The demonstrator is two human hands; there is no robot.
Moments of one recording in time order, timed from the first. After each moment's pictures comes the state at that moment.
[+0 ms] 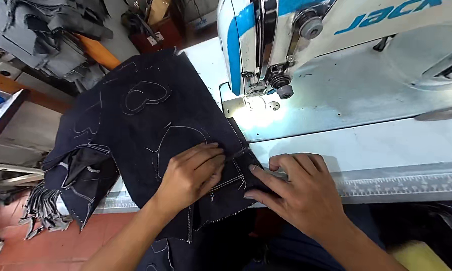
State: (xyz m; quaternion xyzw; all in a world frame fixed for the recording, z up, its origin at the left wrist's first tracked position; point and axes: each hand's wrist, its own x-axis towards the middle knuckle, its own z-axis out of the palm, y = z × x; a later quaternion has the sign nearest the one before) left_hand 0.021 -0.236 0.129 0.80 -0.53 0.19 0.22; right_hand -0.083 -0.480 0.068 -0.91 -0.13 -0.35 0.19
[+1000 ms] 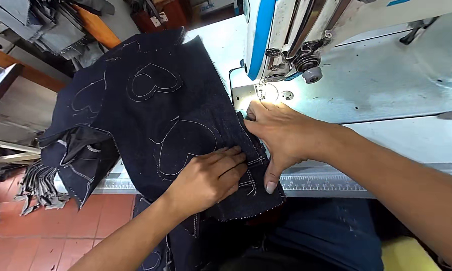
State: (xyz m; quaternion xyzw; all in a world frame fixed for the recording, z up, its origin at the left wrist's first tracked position) left_hand -0.008 -0.245 0.122 0.78 -0.58 0.14 0.19; right_hand 0.018 -0.483 0.157 -0.95 -0.26 0.17 0.05
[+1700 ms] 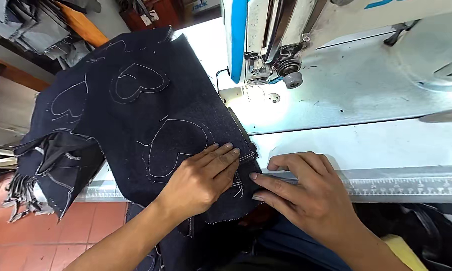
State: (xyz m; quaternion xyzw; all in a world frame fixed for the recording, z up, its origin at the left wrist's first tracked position) left_hand -0.006 -0.261 0.119 0.80 -0.57 0.17 0.13; right_hand -0.095 -0.503 0.068 -0.91 -0.18 -0.29 0.25
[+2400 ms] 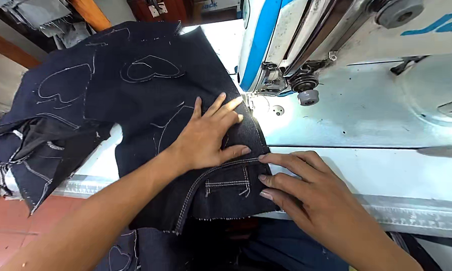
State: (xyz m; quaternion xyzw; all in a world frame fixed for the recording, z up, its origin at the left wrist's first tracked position) left_hand 0.069 -0.301 0.123 0.89 -0.42 0.00 0.14; right_hand -0.075 -0.529 0.090 -0.93 -0.21 -0.17 0.26
